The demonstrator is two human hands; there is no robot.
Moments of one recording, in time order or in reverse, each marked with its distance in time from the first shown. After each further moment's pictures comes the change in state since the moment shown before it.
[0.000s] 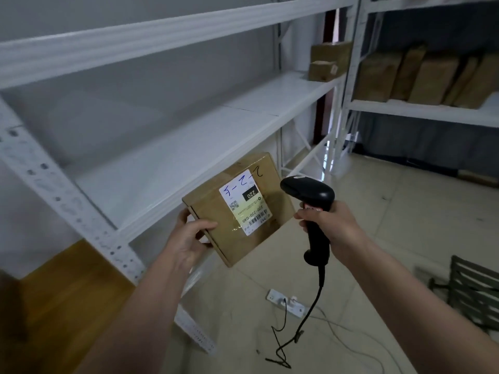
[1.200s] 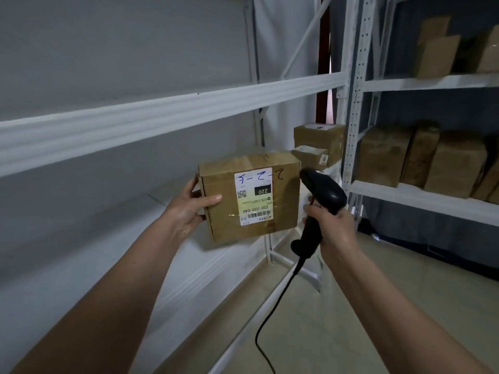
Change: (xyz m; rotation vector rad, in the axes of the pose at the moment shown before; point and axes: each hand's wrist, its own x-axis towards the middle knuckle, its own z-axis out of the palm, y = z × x) left_hand 0.440 0.162 0.350 0.219 -0.225 0.338; right_hand 0.507 -0.191 -0.081 0.350 0.092 -0.198
